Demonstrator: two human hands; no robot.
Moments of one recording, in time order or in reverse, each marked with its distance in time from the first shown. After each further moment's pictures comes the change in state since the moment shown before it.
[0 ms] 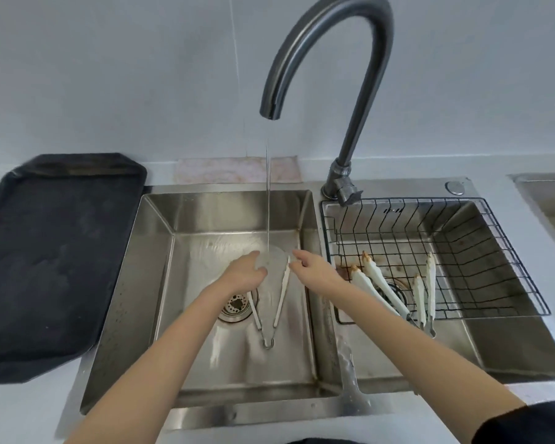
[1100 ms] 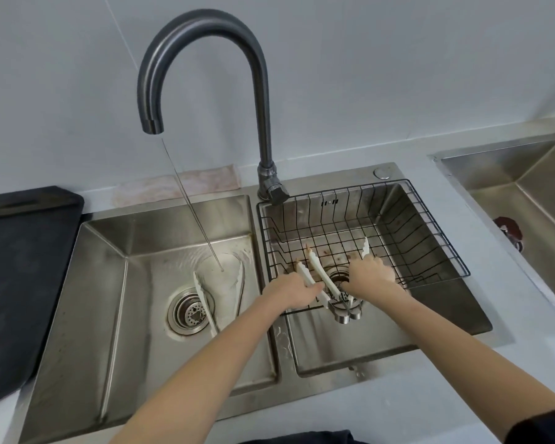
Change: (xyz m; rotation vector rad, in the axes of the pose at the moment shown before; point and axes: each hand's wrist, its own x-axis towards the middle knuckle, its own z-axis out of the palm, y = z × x) left_hand -0.020 0.135 0.117 0.319 -0.166 0.135; right_hand -0.065 0.115 -0.112 -0.804 0.242 0.357
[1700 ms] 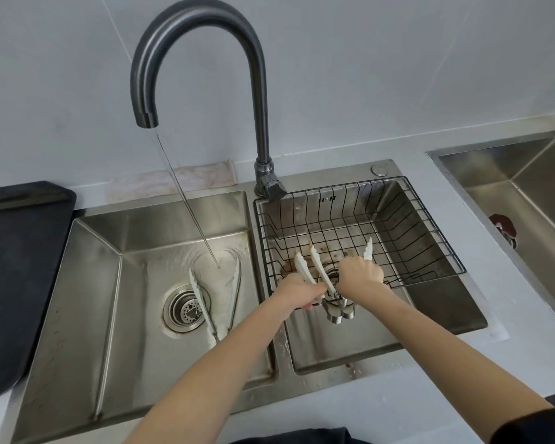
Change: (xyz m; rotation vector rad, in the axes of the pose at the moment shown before) left_hand 0.006 0.006 0.015 -0.587 -0.026 -0.106; right_hand -0.001 -0.014 0.004 -0.017 0.054 -0.017
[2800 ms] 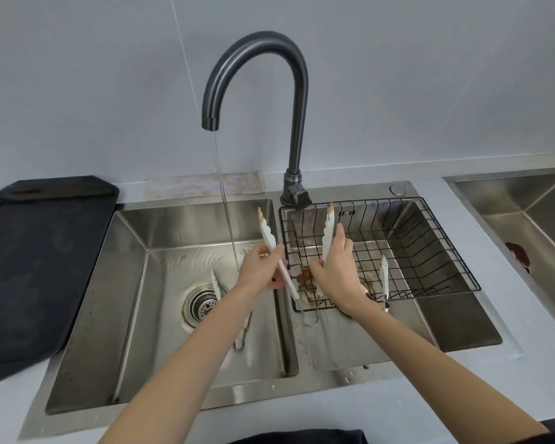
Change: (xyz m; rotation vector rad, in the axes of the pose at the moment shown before) left_hand -0.051 -0.031 -0.076 -0.698 0.303 0.205; right_hand -0.053 -0.062 -0.023 0.842 0.291 -0.206
